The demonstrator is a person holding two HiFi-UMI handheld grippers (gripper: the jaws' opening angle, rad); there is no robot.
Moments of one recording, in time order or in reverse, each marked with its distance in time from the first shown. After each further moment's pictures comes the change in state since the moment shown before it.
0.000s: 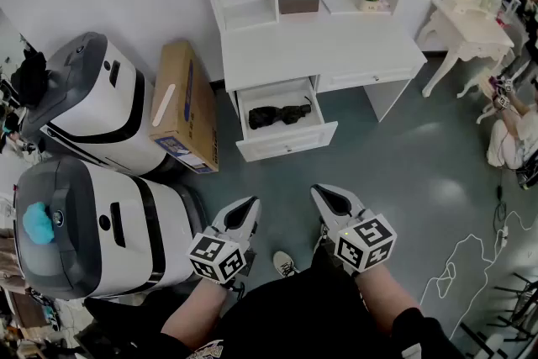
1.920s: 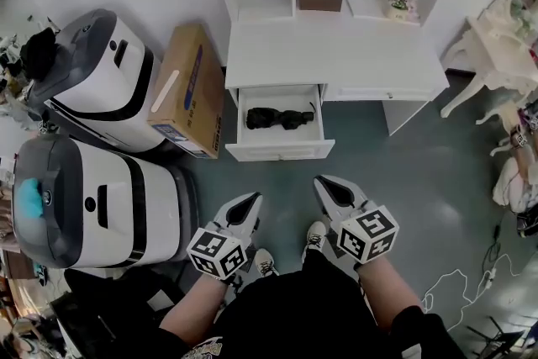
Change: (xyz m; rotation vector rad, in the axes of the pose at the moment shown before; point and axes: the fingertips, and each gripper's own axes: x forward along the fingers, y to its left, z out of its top) left arm 0.099 -0.018 0.011 -0.065 -0.015 0.139; right arm 0.032 -0.112 0.039 -0.038 0.085 0.147
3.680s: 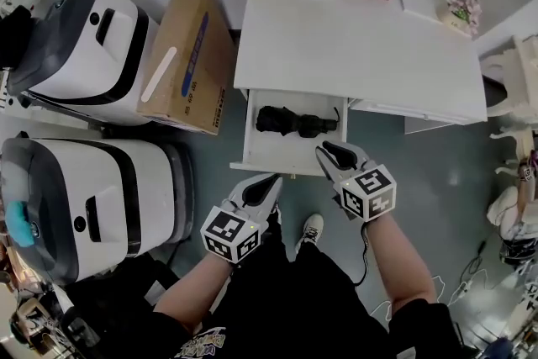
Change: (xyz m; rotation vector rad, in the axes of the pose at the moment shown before) left arm 0.141 0.120 0.031 -0.045 0.099 -0.018; right arm 0.218 -0.131 -0.008 -0.124 0.314 0.082
